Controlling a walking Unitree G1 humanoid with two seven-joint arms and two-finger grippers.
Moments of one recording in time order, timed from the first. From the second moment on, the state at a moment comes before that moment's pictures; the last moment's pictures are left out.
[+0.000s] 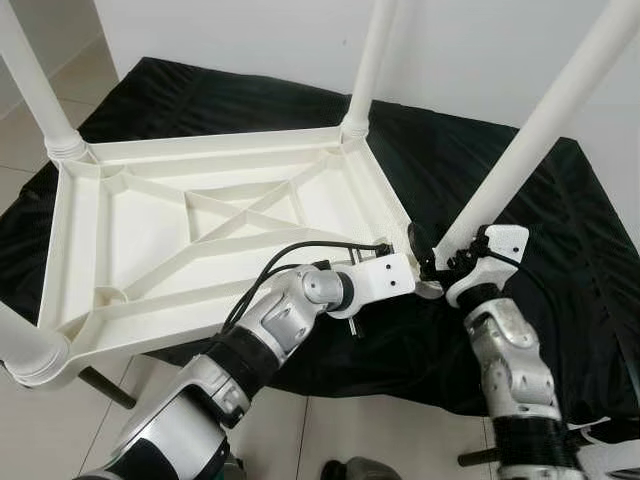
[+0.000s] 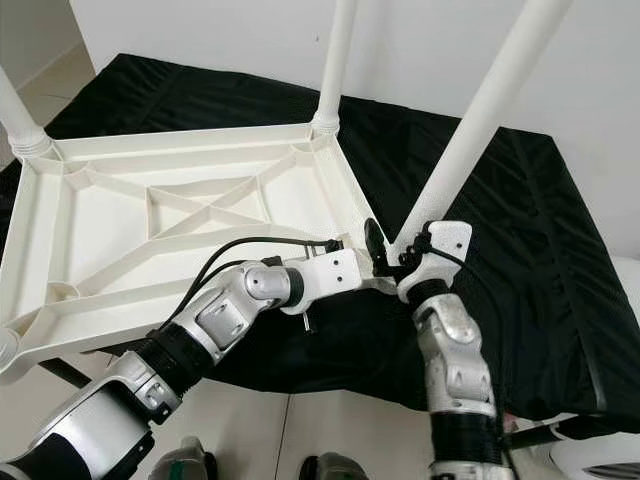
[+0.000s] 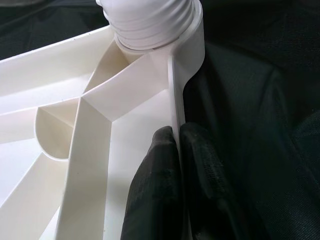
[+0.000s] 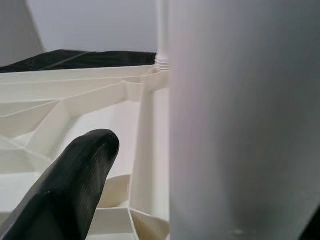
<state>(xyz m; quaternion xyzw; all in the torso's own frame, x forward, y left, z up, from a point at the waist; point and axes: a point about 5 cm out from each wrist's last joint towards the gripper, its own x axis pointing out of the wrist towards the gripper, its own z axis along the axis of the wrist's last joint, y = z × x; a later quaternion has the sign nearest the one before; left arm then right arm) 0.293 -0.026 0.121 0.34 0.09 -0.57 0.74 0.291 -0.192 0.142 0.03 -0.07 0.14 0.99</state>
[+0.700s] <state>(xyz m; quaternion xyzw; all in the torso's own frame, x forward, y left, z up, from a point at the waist) 0.292 -0.028 0.121 0.34 0.09 -0.57 0.74 0.303 -0.238 0.134 -0.04 -0.01 0.27 0.96</state>
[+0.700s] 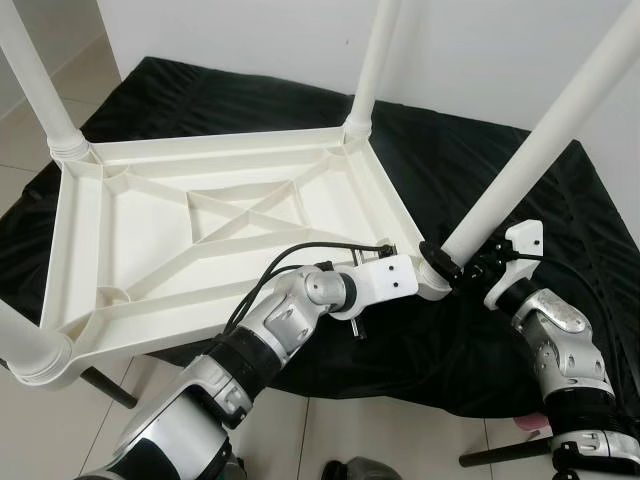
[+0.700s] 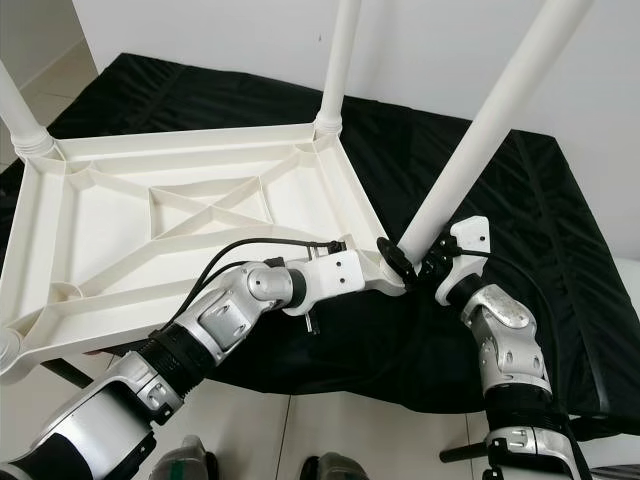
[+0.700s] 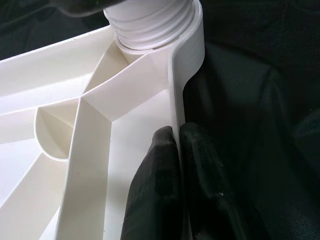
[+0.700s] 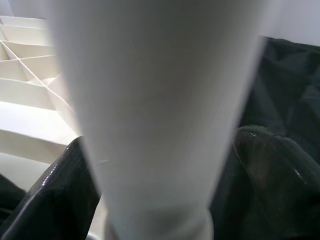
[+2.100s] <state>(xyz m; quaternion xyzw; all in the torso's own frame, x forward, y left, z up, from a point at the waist) 0.296 -0.025 0.122 0.34 0.10 -0.57 0.74 0.299 -0.208 0.134 0.00 -0.04 0.19 0.98</state>
